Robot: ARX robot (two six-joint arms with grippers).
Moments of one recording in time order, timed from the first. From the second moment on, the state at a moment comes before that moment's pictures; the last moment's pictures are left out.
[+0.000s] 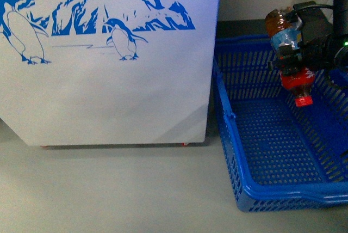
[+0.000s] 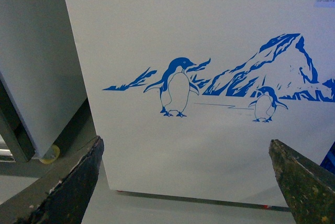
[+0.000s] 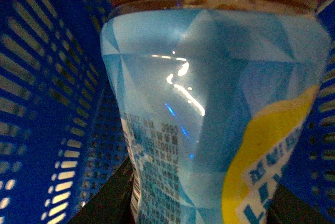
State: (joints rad) left arm 0.00 0.06 0.06 -0.01 0.00 0.00; right arm -0.04 2.34 1.32 0.42 -0.06 -0.18
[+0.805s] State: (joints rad) left arm 0.00 0.06 0.06 -0.01 0.00 0.00; right arm -0.03 1.40 0.59 0.58 -0.07 -0.09
